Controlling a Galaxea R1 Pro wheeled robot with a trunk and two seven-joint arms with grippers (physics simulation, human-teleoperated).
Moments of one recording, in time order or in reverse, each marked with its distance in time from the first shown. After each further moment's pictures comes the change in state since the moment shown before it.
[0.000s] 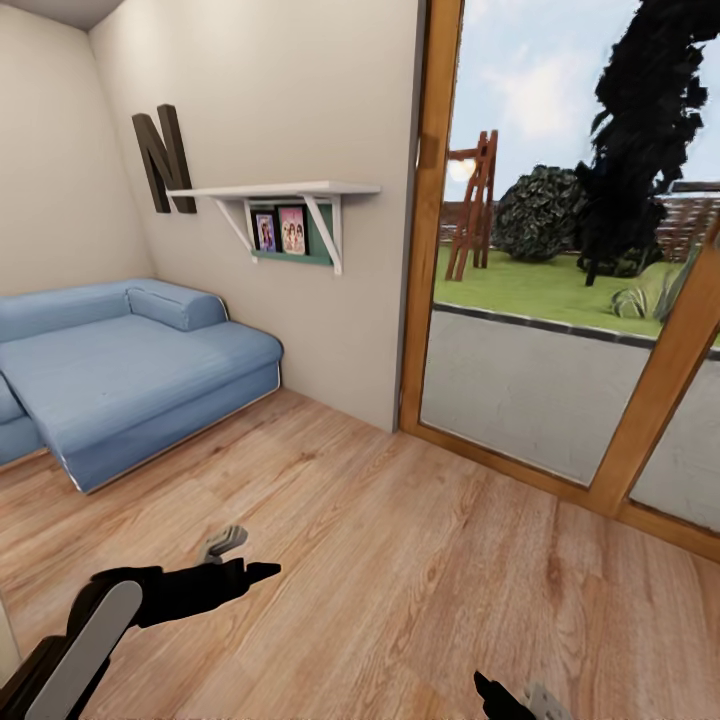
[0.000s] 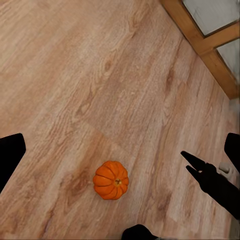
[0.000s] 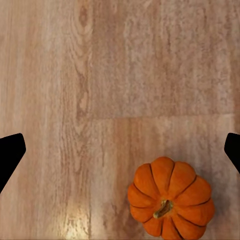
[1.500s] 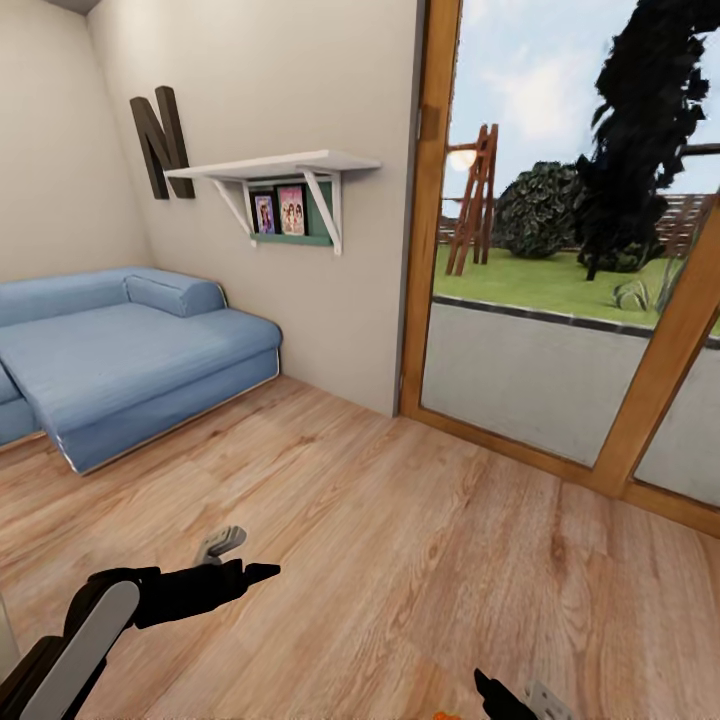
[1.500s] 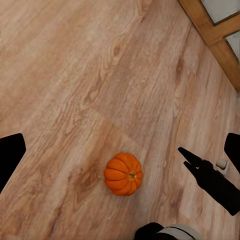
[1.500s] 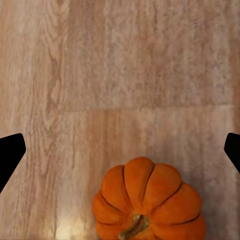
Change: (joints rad) left arm 0.000 0.017 -0.010 0.005 0.027 -0.003 -0.012; right arm 0.000 0.003 0.008 0.003 0.016 -0.038 0.003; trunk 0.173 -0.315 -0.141
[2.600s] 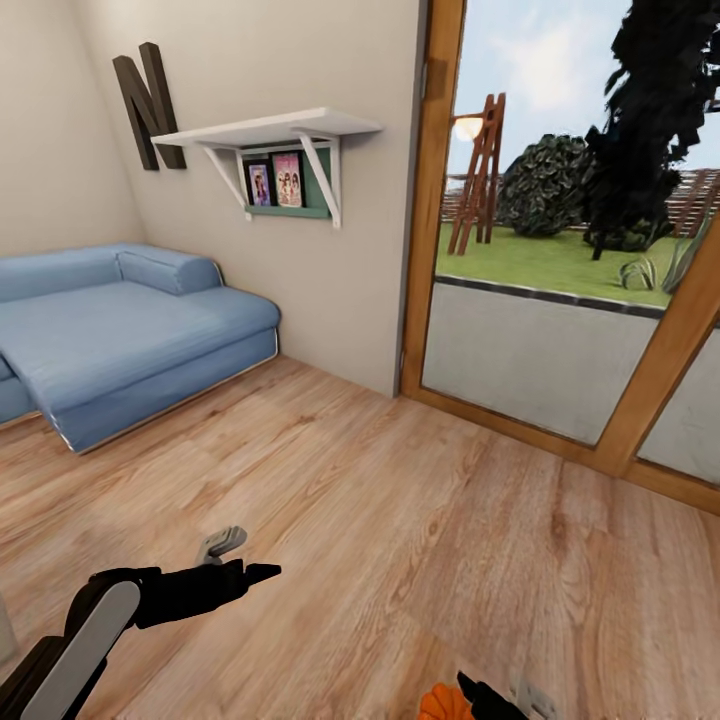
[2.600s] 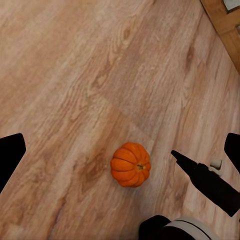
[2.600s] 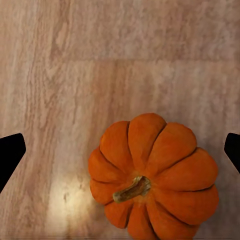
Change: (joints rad) left arm 0.000 -0.001 -0.002 0.000 0.001 0.000 -0.001; right arm 0.000 -0.005 0.068 0.001 0.029 0.060 0.114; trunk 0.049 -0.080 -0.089
